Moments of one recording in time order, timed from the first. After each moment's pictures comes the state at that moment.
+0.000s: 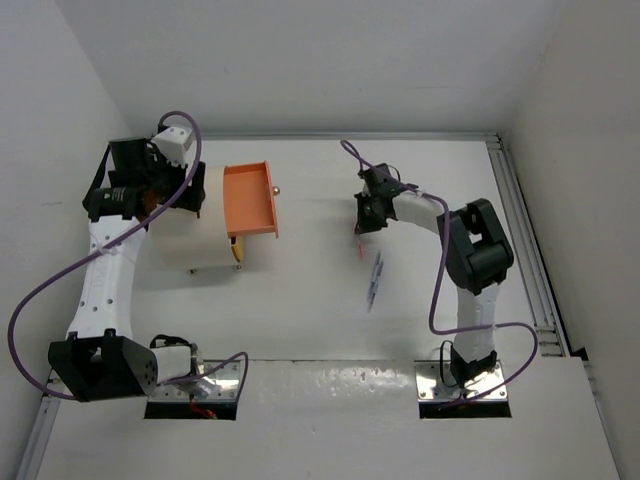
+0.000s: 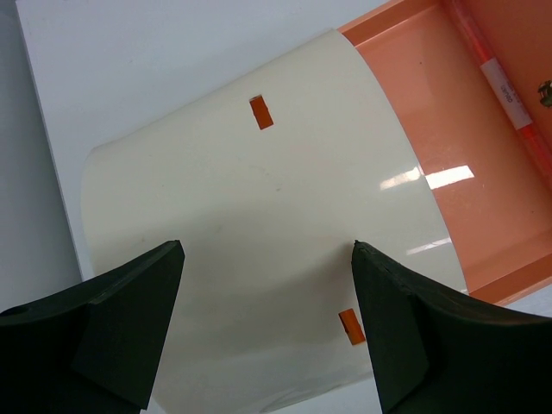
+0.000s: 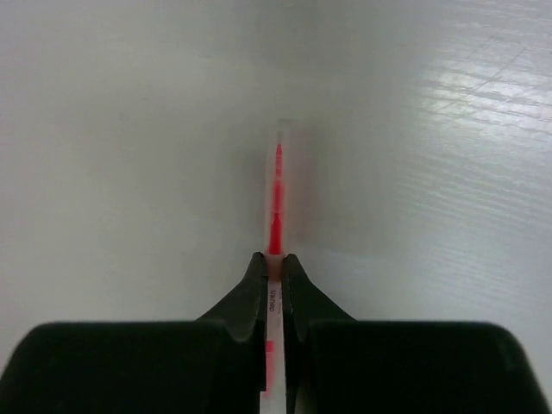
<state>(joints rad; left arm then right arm) 0.12 1.23 1.32 -0.71 0.22 0.29 0.40 2.03 1.29 -0.30 -0.09 0.32</state>
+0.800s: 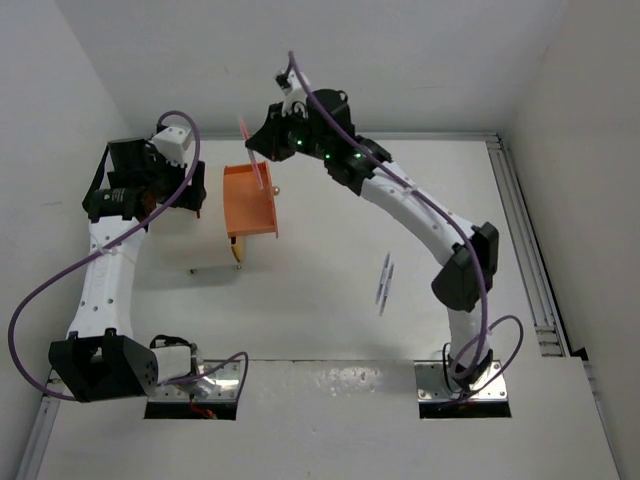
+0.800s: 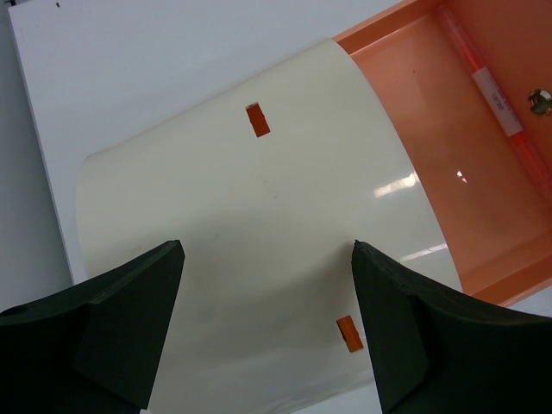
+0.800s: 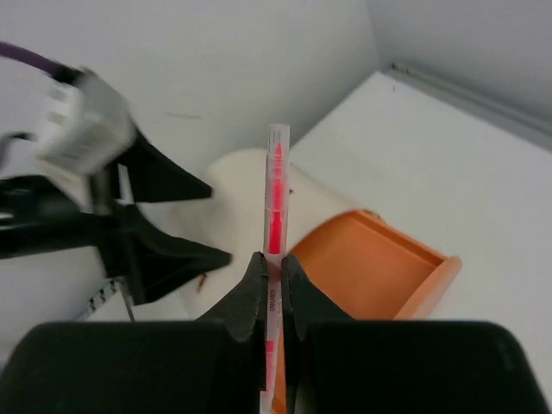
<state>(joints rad) 0.13 1.23 1.31 -0.69 0.25 0.28 0.72 1.95 2.02 -0.18 -0.27 0.37</state>
